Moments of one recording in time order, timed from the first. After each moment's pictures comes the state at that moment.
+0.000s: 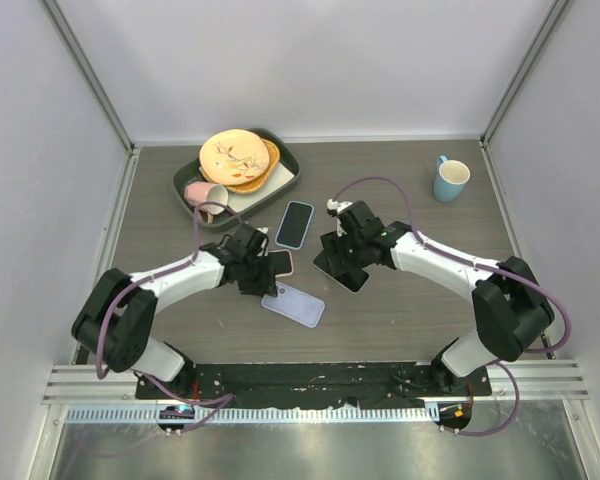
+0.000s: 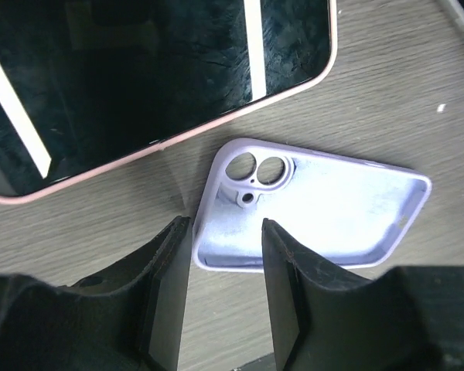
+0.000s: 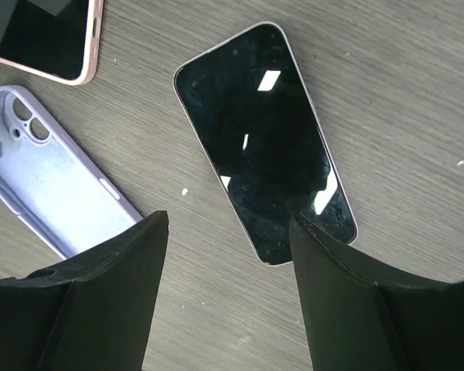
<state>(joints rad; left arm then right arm) -0.57 1.44 0.76 -0.40 0.15 -0.55 0.70 1.53 1.01 -0.46 0.01 0.25</state>
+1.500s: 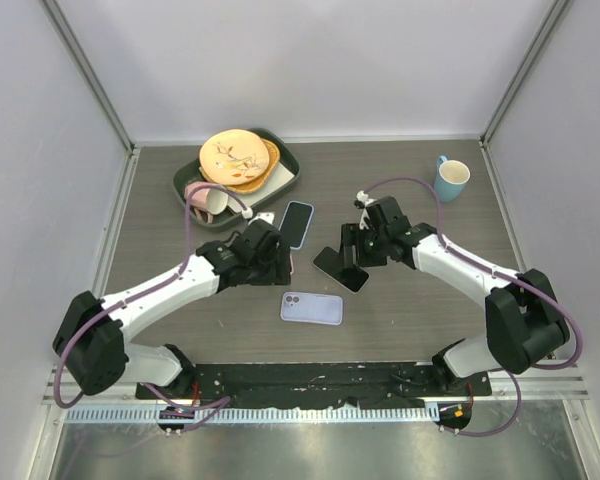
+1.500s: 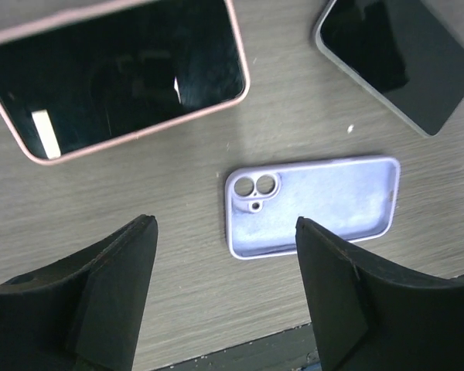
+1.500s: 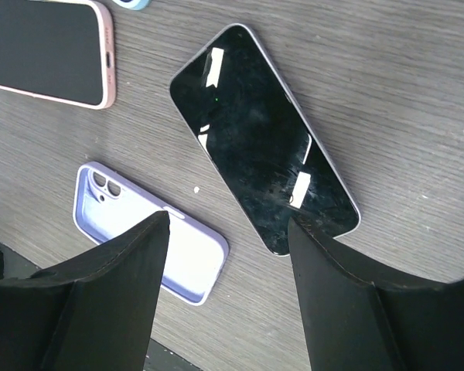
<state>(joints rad) -0.78 1.34 0.91 -0.57 -0.14 -0.68 0.50 1.43 0.90 -0.39 -0.21 0.39</state>
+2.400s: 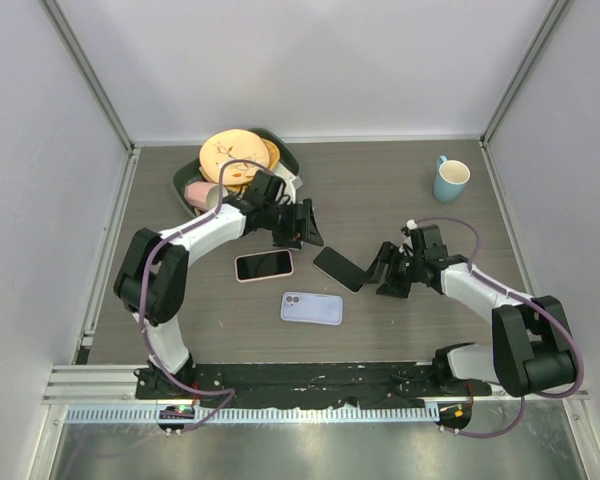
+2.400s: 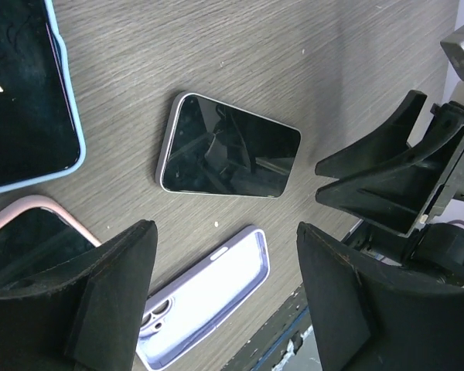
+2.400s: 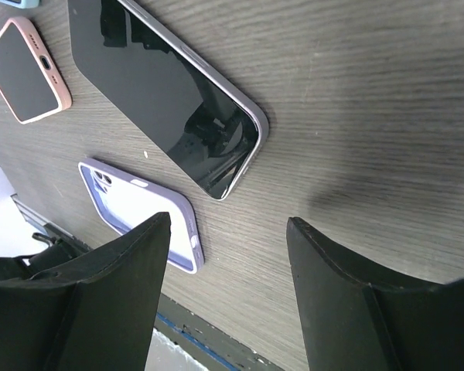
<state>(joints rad) -0.53 1.79 1.26 -0.34 0.51 -0.55 0.21 1.29 0.56 -0.26 -0.44 0.64</state>
